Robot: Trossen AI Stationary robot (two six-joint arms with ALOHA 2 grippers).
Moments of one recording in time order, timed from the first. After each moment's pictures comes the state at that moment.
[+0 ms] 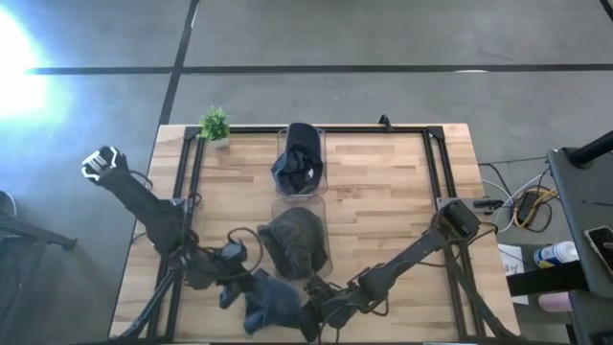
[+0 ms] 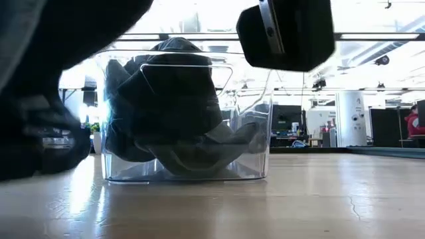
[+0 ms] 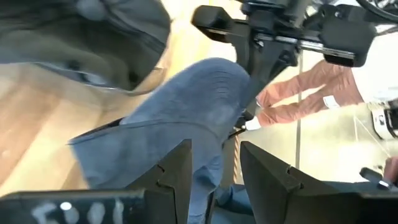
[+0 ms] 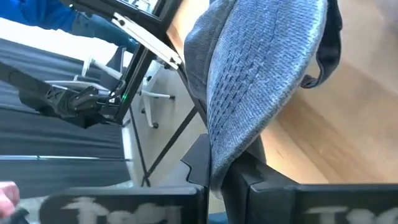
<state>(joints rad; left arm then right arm) -0.75 1.20 0.91 -0.35 -0.28 -1.16 0.59 2.11 1.48 0.10 0.29 1.37</state>
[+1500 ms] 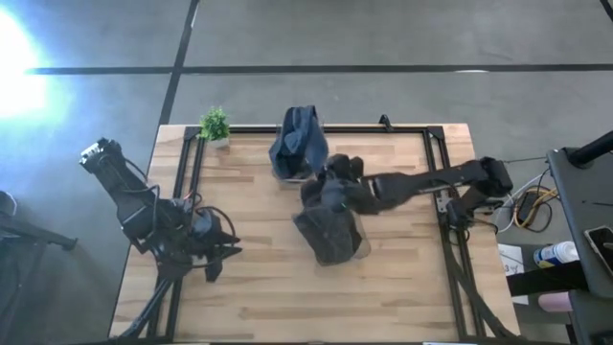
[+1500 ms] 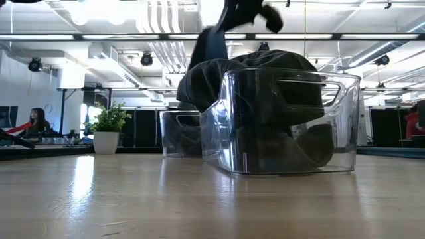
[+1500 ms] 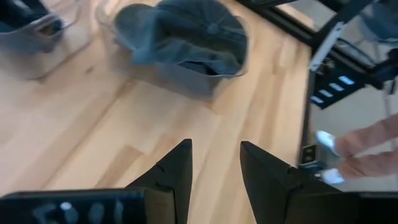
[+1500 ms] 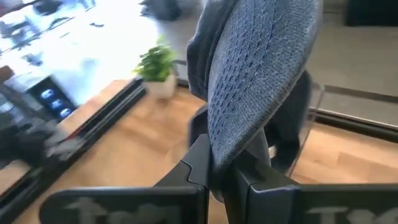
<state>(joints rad) -0.82 1.04 1.06 -0.86 -0.68 -1.16 0.13 1.68 1.47 -0.45 0.88 0.84</state>
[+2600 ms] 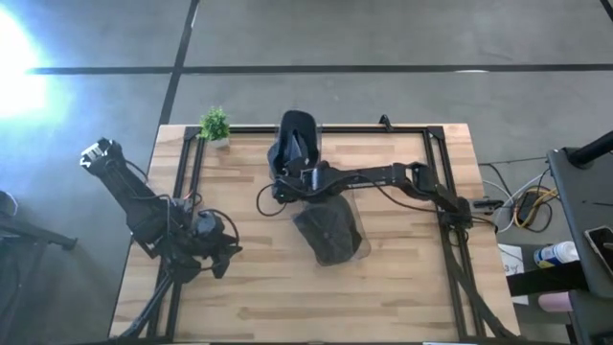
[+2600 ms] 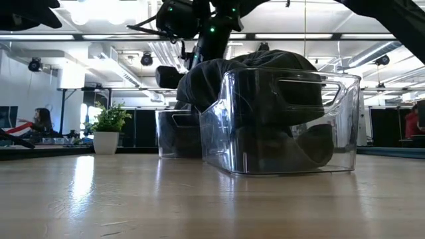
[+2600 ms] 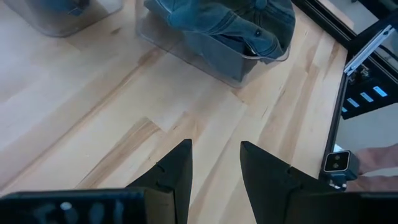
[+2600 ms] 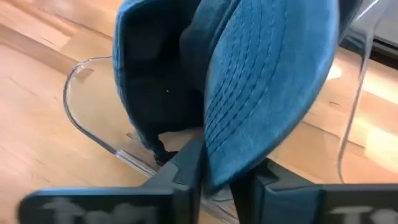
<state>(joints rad) -0.82 1.05 0.93 -0.85 -0.67 -1.37 -0.04 2.26 1.95 -0.84 0.64 0.94</state>
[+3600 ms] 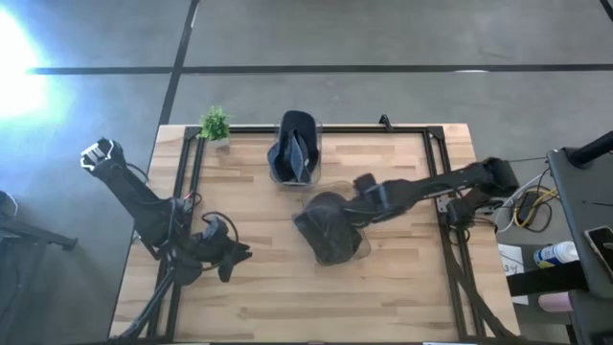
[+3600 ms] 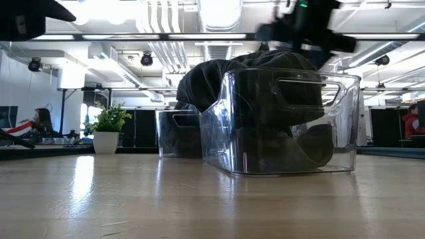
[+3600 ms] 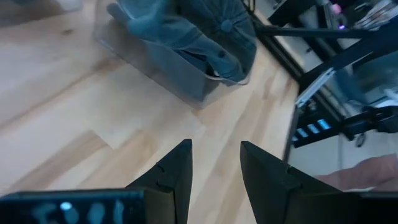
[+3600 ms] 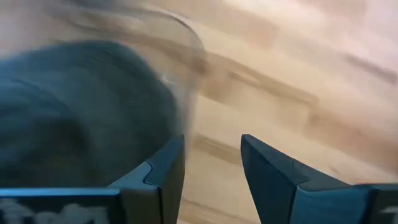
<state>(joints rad) -0.82 1.05 0.80 -0.50 -0.74 -1.37 0.16 1.64 1.35 -1.19 0.48 1.34</state>
